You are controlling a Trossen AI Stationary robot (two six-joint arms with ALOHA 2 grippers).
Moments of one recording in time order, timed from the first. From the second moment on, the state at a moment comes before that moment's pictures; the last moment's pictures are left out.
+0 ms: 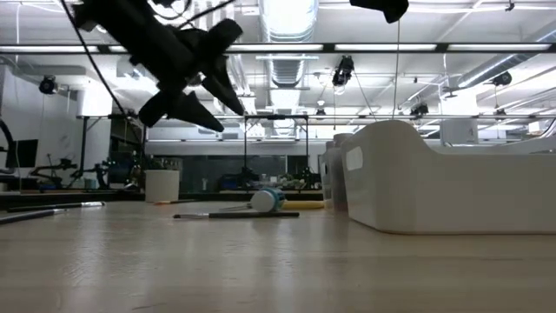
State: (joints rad) left arm -0.15 1.43 0.79 -0.15 -0.54 -1.02; right arm -0.02 0.99 0.95 -0.26 0.00 -0.06
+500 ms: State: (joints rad) left arm -0.22 1.26 0.31 0.77 -0.61 -0.41; right arm -0.02 0.99 0.95 -0.26 0.00 -0.06
